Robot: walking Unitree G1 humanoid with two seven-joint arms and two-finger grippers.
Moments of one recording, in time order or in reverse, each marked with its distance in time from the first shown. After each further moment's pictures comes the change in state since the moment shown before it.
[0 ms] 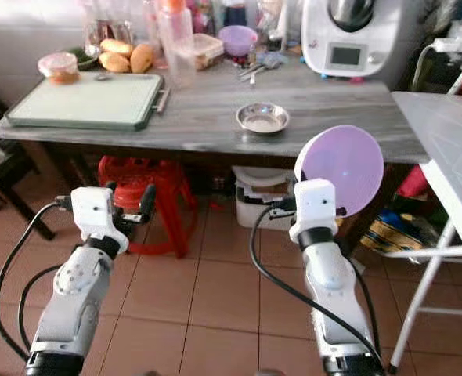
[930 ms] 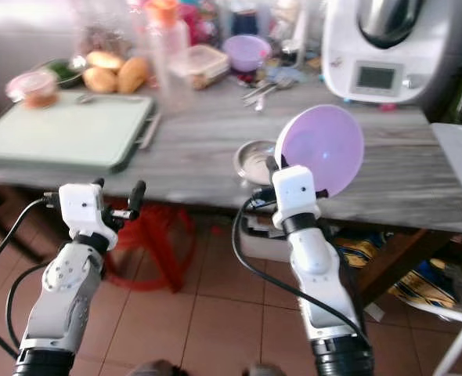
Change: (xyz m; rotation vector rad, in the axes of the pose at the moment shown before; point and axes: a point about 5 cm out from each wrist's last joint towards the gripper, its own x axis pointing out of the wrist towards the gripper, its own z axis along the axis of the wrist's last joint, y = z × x) left arm 0.002 0.003 0.006 0.004 -0.017 0.012; right arm 0.016 0.014 0.014 -0.070 -0.086 0.071
